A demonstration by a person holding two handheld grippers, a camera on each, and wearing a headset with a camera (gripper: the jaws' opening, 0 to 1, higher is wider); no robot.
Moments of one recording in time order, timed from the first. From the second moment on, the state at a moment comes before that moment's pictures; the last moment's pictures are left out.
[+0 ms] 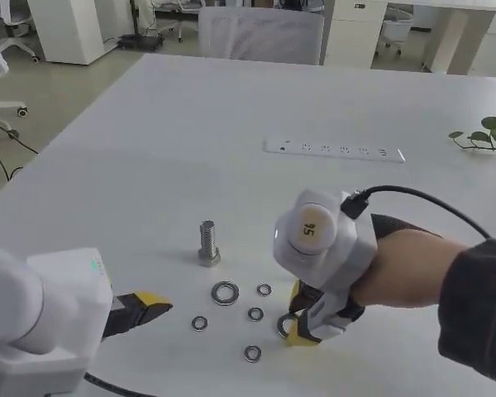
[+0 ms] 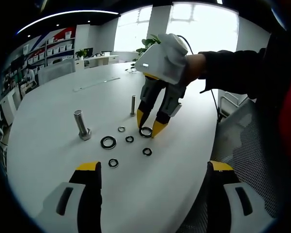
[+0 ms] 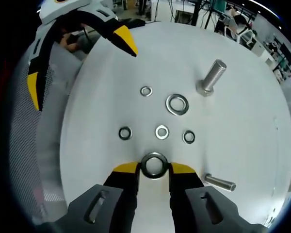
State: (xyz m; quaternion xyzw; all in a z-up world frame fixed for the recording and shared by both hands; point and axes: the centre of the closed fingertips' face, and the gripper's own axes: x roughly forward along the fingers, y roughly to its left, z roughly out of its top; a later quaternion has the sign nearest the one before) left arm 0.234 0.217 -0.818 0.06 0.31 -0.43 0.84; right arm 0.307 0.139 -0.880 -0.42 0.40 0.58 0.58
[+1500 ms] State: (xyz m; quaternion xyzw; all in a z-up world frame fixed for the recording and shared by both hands) left arm 0.233 0.215 -0.817 0.06 0.31 -0.44 0.84; right arm 0.307 0.135 -0.879 -0.42 0.41 0.56 0.58
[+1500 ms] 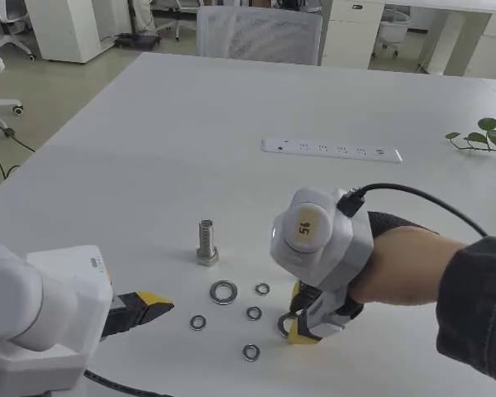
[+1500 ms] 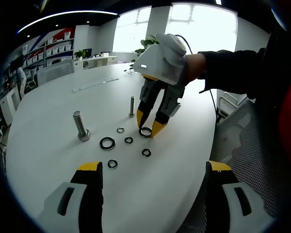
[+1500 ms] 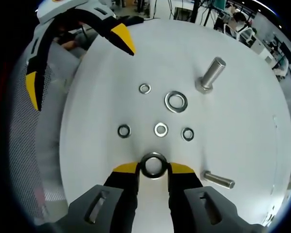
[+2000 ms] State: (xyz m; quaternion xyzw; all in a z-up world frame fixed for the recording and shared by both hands) left arm 0.234 0.214 -0.818 0.06 0.31 -0.44 0.84; right arm 0.307 0.134 -0.875 -0.42 0.41 0.56 0.58
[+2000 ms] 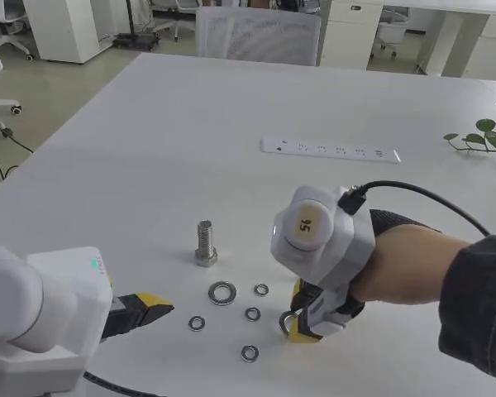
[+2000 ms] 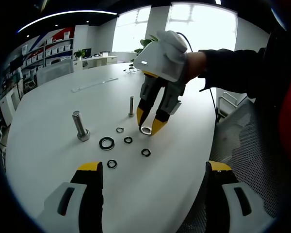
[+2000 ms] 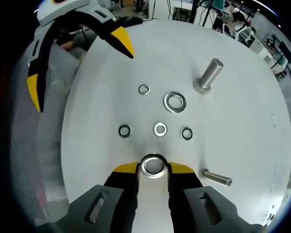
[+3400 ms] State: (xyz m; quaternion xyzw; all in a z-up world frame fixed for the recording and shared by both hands) left arm 0.234 0.212 -0.815 0.06 0.30 -0.44 0.84; right arm 0.309 0.131 -0.853 -0.43 0.40 0.56 0.59
